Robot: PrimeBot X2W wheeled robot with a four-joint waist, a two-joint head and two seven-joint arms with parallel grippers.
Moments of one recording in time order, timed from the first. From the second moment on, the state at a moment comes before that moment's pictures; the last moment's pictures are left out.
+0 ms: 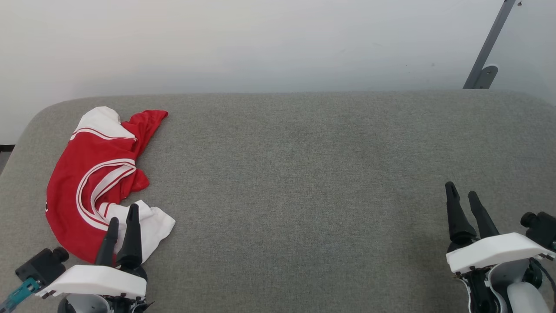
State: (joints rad) left arm -0.05 0.13 0.05 0.23 -0.84 -0.13 -0.08; right arm -0.14 -0.10 -0.07 0.30 0.71 0.13 -0.08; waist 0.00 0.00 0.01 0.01
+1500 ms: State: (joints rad) left arm -0.04 0.20 0.00 0.25 -0.44 -0.13 -0.20; right arm -0.19 -0.07 -0.11 0.30 0.16 0.13 -0.17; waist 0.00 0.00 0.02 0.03
